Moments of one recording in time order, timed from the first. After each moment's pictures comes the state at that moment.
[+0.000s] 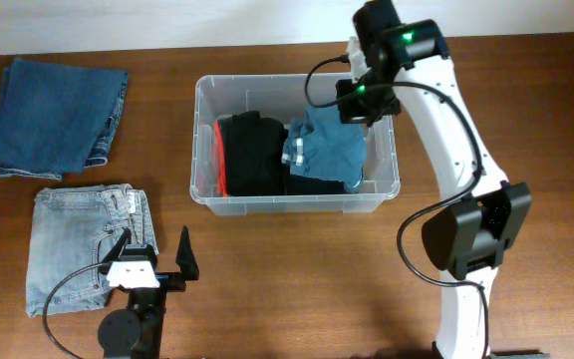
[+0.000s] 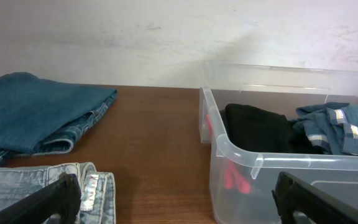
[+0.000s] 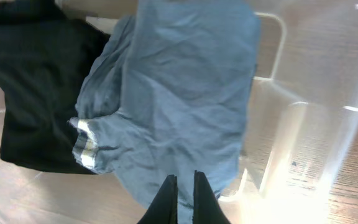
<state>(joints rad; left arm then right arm) 0.00 0.01 0.01 -0.07 0.03 -0.07 0.28 2.20 2.28 -1.43 -0.15 0.16</state>
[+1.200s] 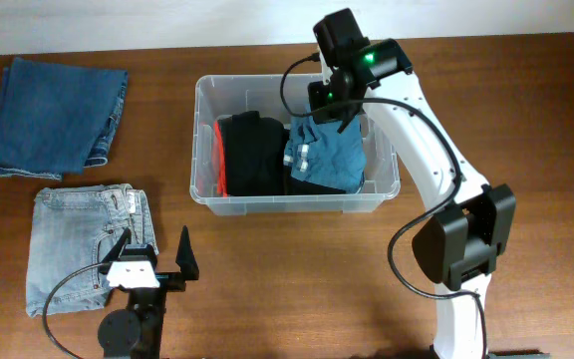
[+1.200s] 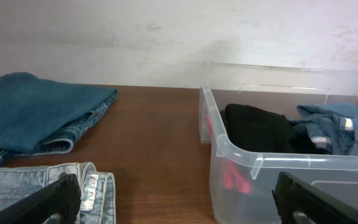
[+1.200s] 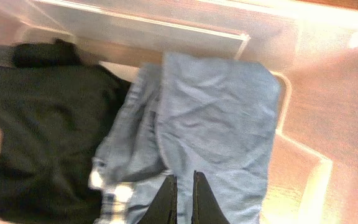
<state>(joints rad) 0.00 0.01 0.01 -0.07 0.03 -0.07 0.37 2.16 2.15 -1.18 0.01 0.21</state>
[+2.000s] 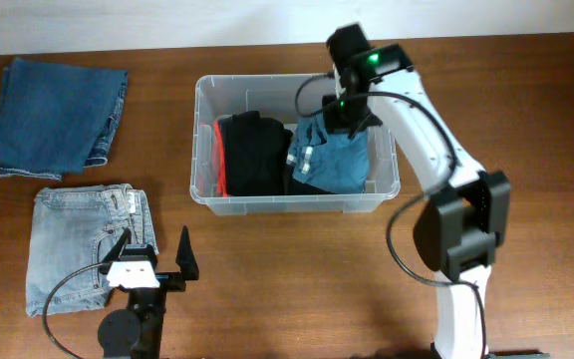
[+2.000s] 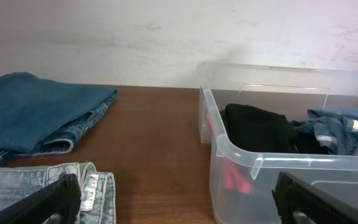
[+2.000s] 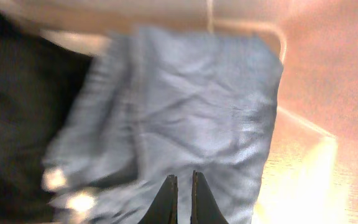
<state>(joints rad) 0.00 0.01 0.01 -0.07 0.03 -0.07 0.32 2.19 2.13 -1.23 -0.04 0.24</state>
